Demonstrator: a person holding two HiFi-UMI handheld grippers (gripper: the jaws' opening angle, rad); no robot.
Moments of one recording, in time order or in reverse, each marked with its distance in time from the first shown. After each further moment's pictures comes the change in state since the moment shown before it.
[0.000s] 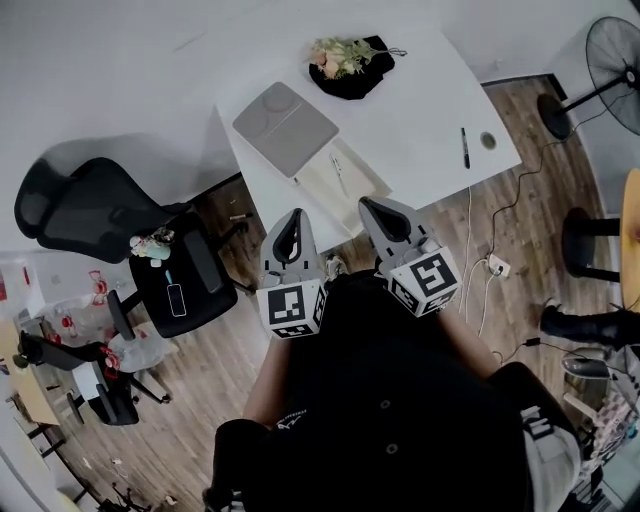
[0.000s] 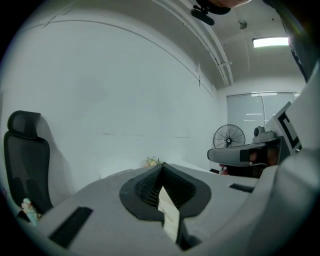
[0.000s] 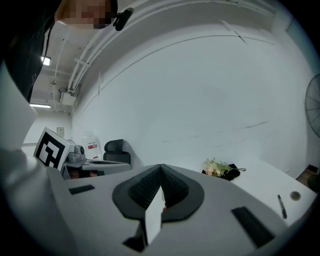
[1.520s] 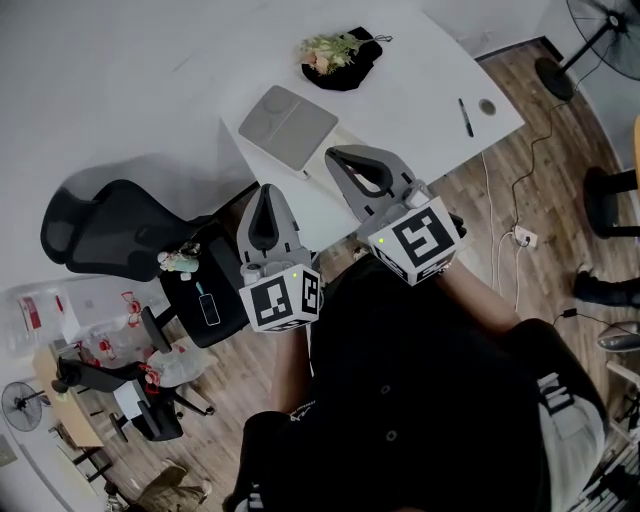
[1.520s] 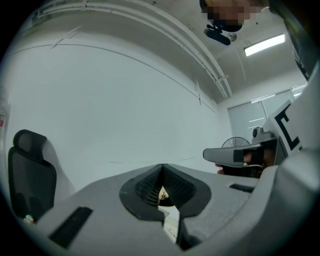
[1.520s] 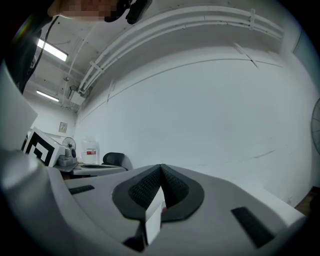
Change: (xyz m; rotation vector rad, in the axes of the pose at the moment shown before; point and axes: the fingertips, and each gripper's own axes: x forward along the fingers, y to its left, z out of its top) left arm -0.035 0.018 0.095 0.043 -0.231 0.062; right arm 0.009 0.039 0.103 -0.149 -0.193 0.007
